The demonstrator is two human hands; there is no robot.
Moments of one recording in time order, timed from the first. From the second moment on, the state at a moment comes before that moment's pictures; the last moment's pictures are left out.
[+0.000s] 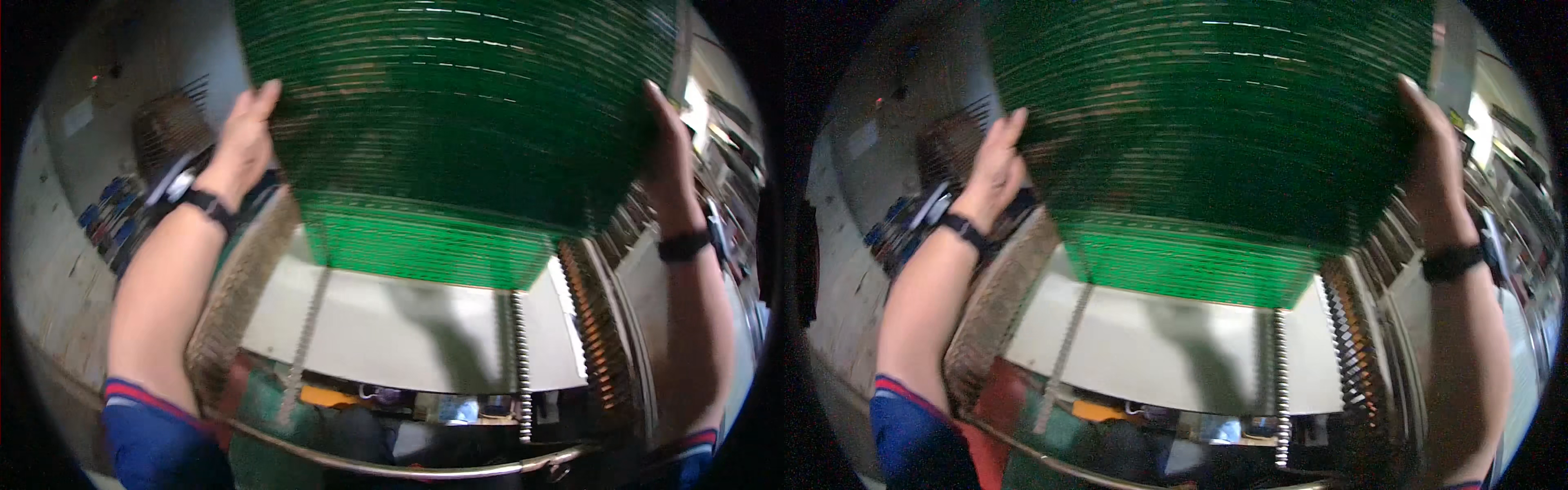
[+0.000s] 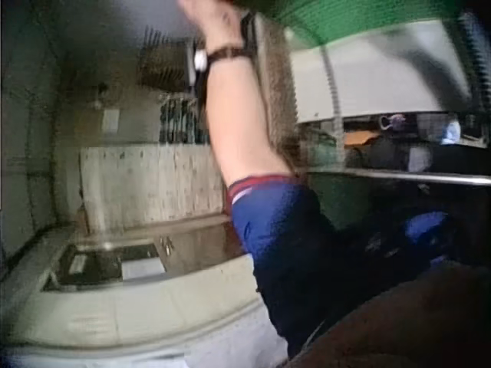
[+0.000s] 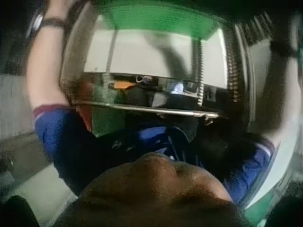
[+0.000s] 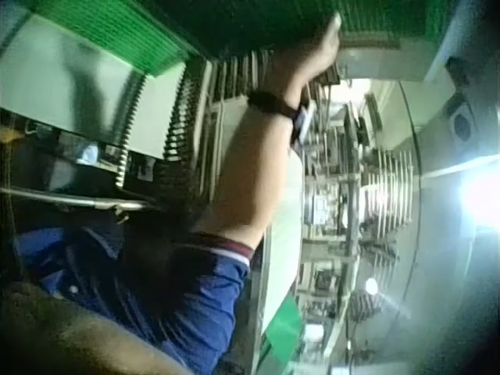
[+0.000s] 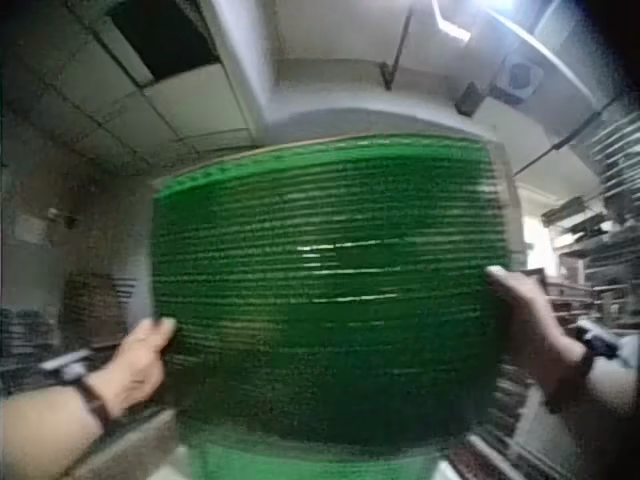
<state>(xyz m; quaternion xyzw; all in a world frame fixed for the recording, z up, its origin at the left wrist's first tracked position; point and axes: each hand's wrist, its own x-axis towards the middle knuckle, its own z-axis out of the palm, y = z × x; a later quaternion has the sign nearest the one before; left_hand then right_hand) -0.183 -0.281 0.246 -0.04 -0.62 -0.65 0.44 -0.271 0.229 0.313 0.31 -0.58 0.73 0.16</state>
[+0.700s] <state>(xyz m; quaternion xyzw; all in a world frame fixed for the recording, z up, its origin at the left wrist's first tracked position) -0.174 -0.264 0.238 0.00 -0.69 -0.58 0.44 -0.332 0.219 0.275 0.32 -0.52 0.77 0.19</state>
